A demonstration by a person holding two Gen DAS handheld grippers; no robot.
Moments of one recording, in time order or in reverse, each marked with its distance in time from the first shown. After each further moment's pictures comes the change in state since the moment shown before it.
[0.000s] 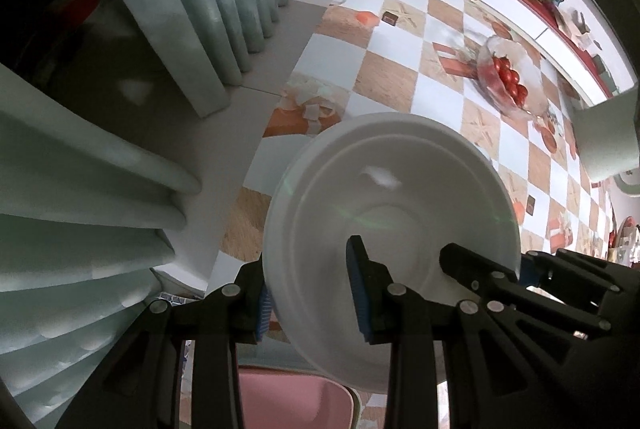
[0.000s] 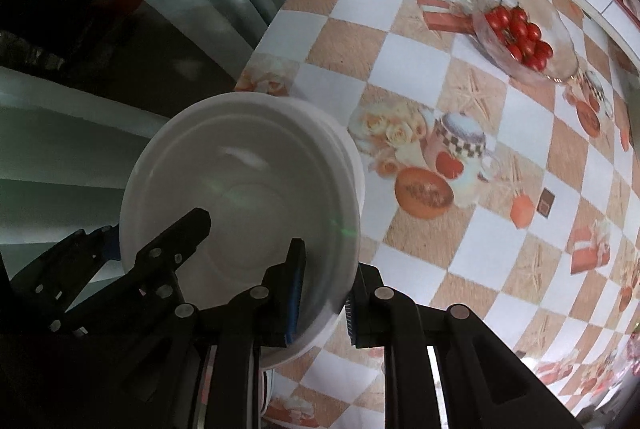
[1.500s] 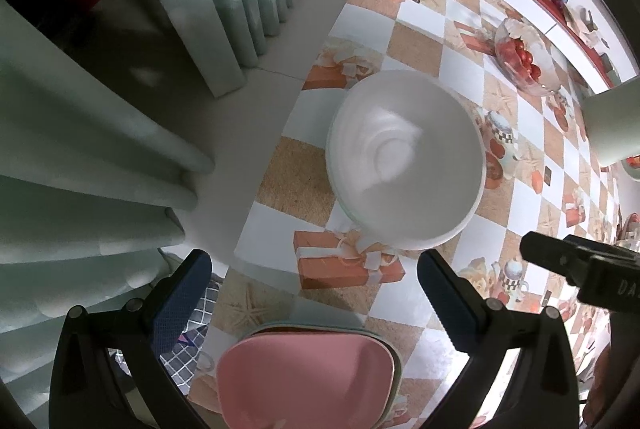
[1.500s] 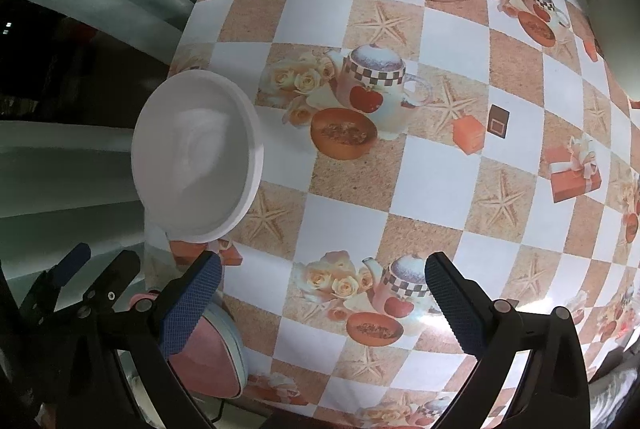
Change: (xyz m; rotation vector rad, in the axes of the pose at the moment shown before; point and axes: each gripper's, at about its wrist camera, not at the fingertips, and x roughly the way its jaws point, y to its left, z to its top) left arm -0.006 0.033 -0.037 -0.012 0.029 0.017; right arm -0.011 -0.066 -0.053 0.189 0.070 -0.008
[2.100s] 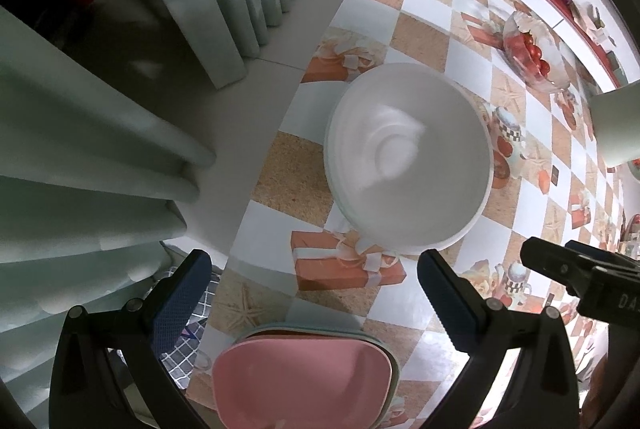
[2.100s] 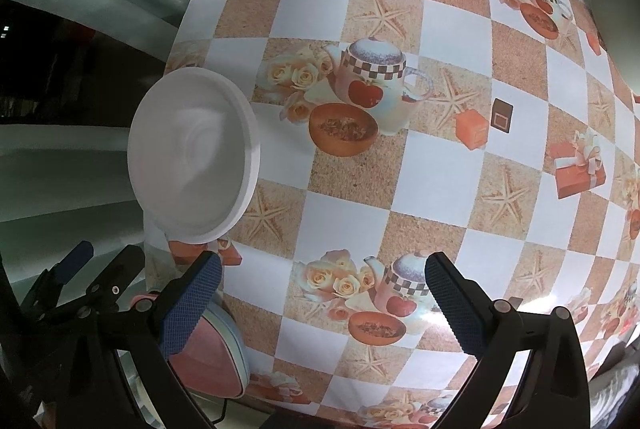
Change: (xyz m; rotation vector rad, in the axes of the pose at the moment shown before) left arm 0.012 -0.005 0.005 -0.013 0.042 0.025; right arm 0.009 -0.001 0.005 0.013 0.020 0.004
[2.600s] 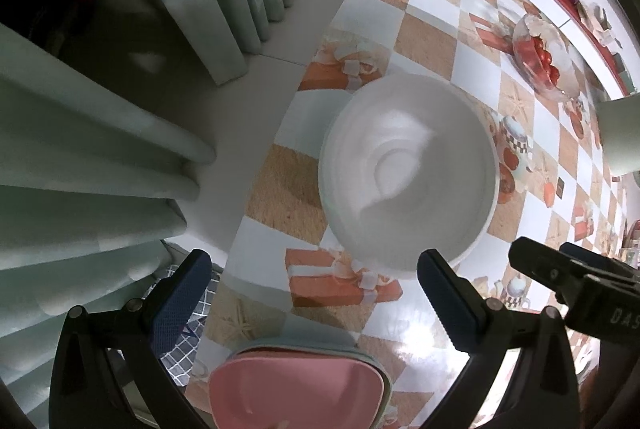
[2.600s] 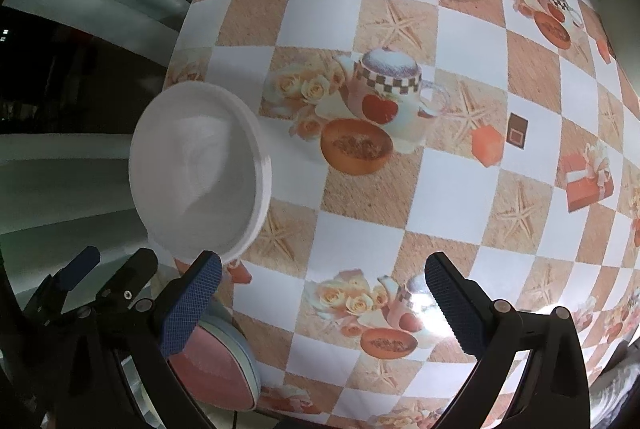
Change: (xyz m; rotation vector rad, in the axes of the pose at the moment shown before) left arm 0.010 -0.004 0.019 -0.013 0.026 0.014; right arm 0.007 0.011 0.016 0.005 -0.009 0.006
